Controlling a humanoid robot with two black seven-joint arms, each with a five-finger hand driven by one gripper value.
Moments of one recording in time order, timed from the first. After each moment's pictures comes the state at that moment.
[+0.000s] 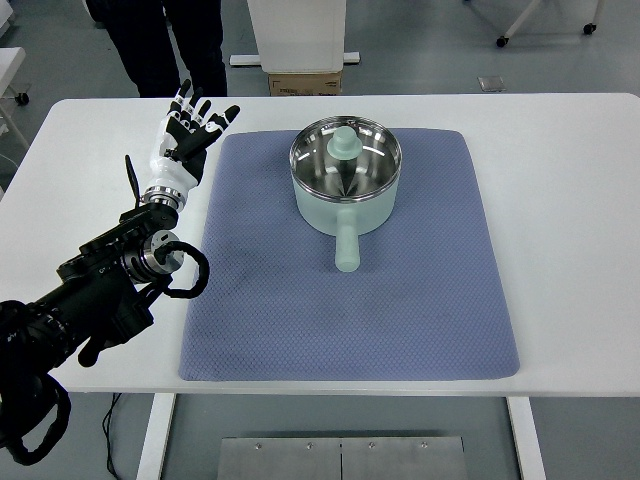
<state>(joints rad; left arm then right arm) -0.92 0.04 -0.40 -0.38 -0.22 -0.13 -0.59 0.00 0.00 0.47 0.10 -0.45 -0.04 0.04</state>
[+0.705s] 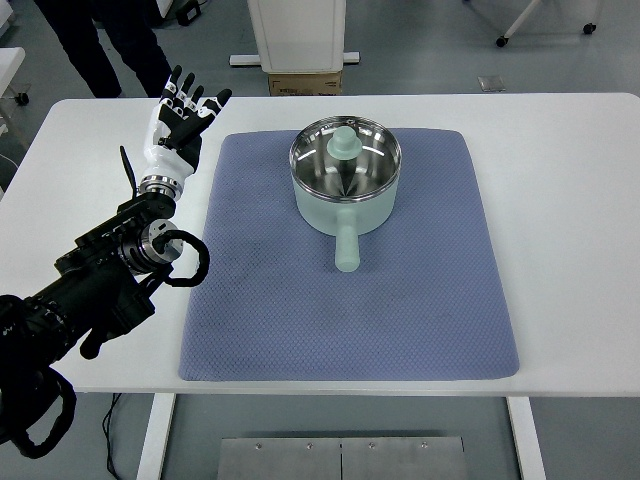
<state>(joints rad) -0.93 0.04 -0.47 -0.38 -0.21 -0.13 -0.59 0.00 0.00 0.47 0.10 -0.45 -0.04 0.04</state>
